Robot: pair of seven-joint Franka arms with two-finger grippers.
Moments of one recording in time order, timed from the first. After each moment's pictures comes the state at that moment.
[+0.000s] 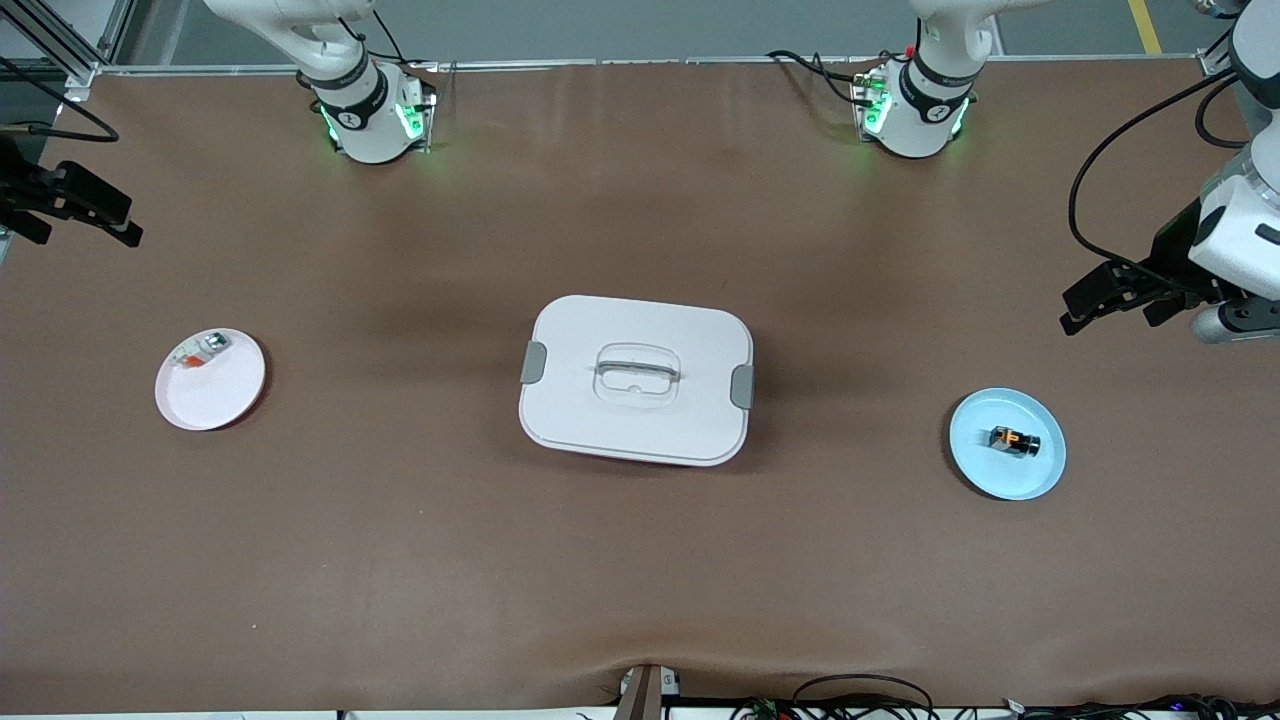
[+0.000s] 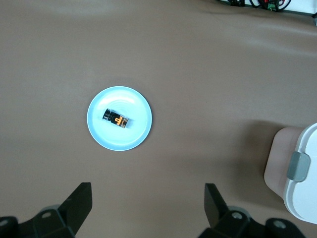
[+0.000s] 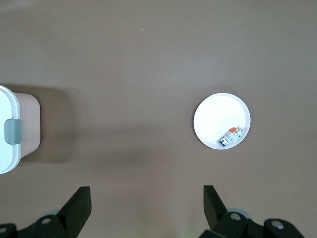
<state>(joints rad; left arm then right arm) 0.18 0.02 -0.25 -1.66 -0.02 1.80 -0.18 0.00 -0.07 -0.02 -1.56 0.01 1.50 0.03</state>
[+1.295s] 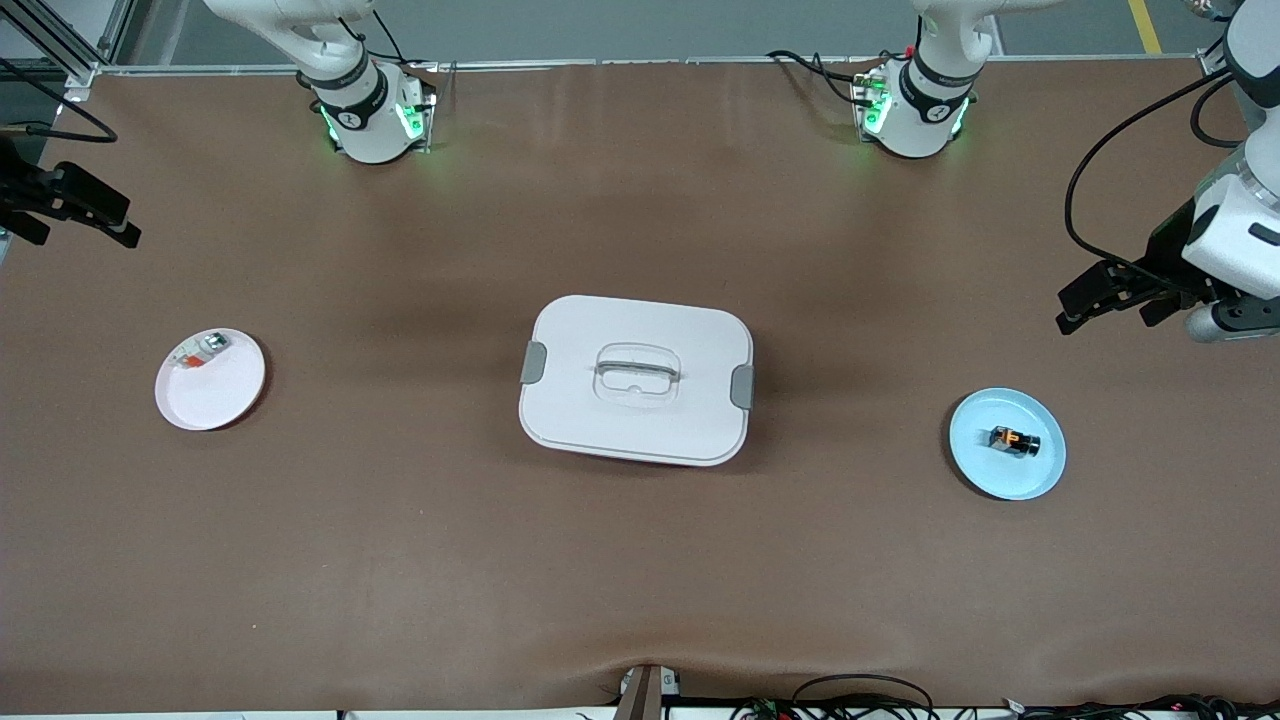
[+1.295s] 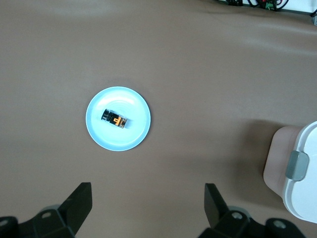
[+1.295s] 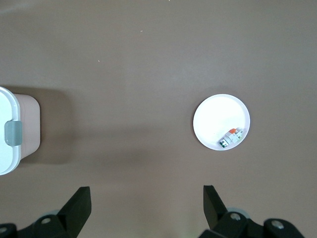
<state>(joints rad) 0.05 0.02 -0.13 -1.66 -0.02 1.80 -0.18 0.00 -0.07 -0.03 -1.56 0.01 1.50 0.03</state>
